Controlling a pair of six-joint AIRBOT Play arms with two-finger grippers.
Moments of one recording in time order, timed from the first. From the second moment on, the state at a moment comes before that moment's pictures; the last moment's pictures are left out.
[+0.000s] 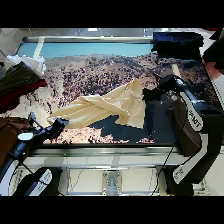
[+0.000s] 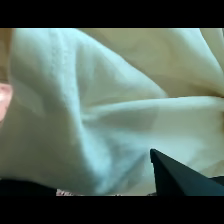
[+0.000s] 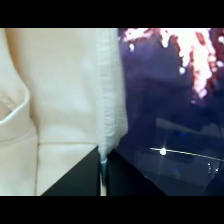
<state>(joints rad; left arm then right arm) 0.29 -0.91 0.20 0.59 -0.58 -1.22 -0.02 -1.88 1.50 2.10 -1.10 -1.75</state>
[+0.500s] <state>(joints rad) 0.29 -0.84 0.30 0.63 -0.63 -1.22 -0.02 -1.77 1.61 2.13 -1.26 -1.77</state>
